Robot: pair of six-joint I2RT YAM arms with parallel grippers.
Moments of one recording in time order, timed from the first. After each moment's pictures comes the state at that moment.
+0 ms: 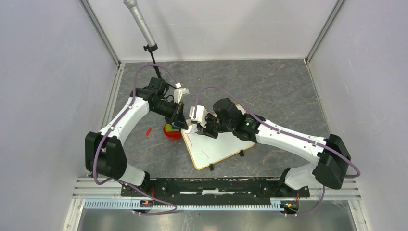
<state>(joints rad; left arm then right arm) -0.27 1.48 1.18 -0.98 0.85 0.26 0.98 1.42 1.09 -0.25 -0.29 -0.35</state>
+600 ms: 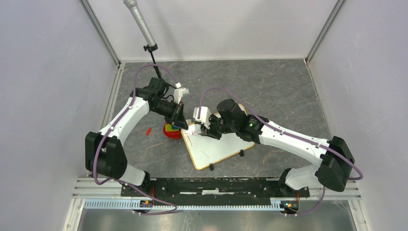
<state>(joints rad) -0.27 1.48 1.18 -0.98 0.84 0.26 0.94 1.37 1.05 -0.25 -0.32 -0.35</state>
